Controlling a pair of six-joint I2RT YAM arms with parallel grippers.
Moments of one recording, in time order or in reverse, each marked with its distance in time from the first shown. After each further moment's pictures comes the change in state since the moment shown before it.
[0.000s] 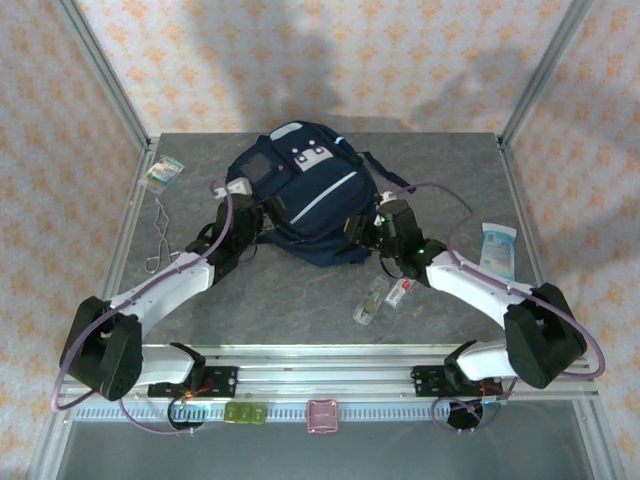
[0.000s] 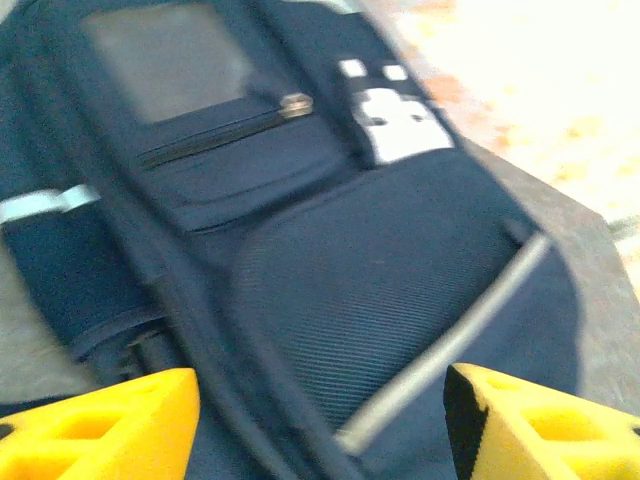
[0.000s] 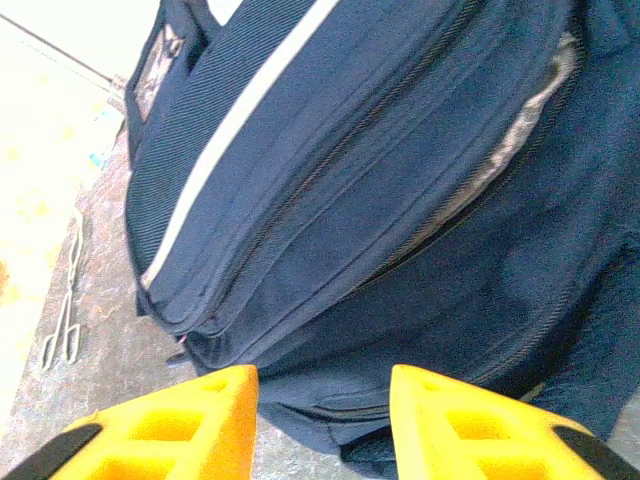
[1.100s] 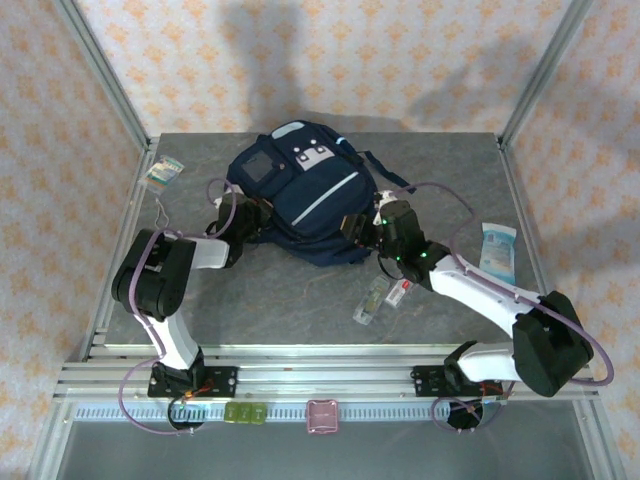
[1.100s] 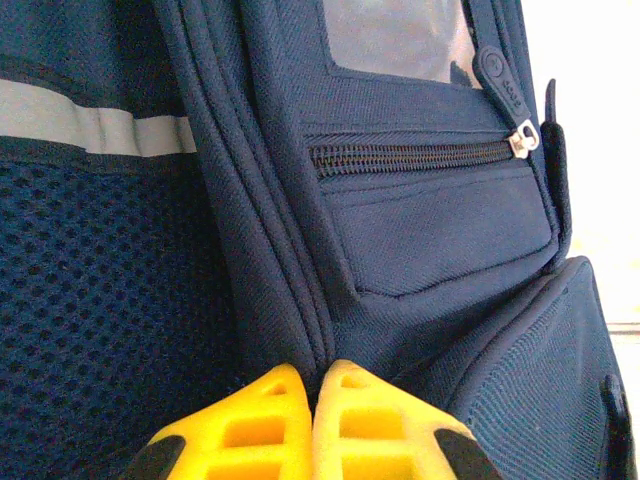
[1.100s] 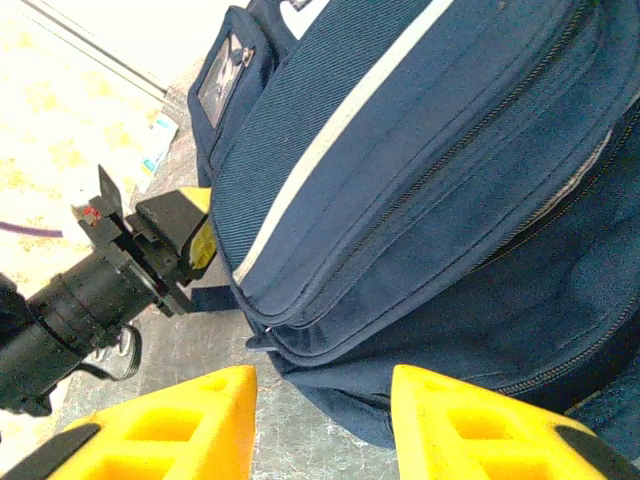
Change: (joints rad) left arm 0.170 0.469 0.011 0.505 0.241 -0.332; right arm 0.022 -0.051 -0.006 0.023 -0.010 0.018
